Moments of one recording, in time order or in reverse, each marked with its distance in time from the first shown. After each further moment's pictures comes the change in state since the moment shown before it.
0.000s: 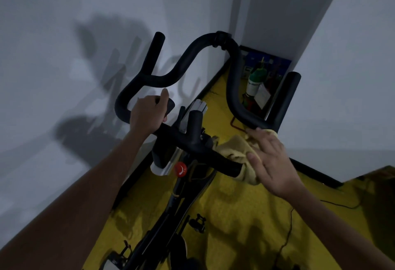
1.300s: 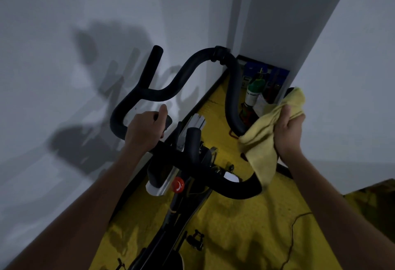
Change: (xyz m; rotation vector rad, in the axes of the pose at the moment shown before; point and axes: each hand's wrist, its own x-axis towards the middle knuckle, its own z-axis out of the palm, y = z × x) left_hand 0.006 -0.008 0.006 0.031 0.052 0.106; right_hand 0.115 0.041 -0.024 0.628 0.576 0.843
